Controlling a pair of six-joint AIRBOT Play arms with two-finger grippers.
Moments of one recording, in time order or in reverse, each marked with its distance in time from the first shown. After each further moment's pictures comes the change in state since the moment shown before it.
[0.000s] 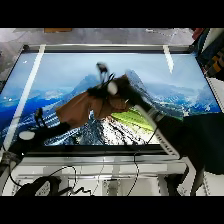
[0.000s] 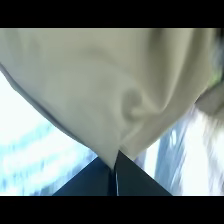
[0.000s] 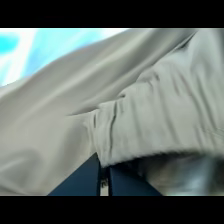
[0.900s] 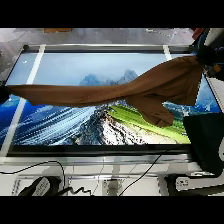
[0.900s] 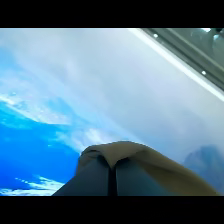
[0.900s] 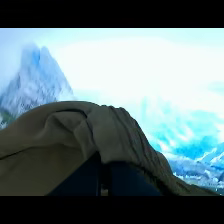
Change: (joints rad) left arm 0.414 -0.016 0.469 0.185 0.122 -0.060; right arm -0.855 0.367 0.053 0.071 0.418 -0.328
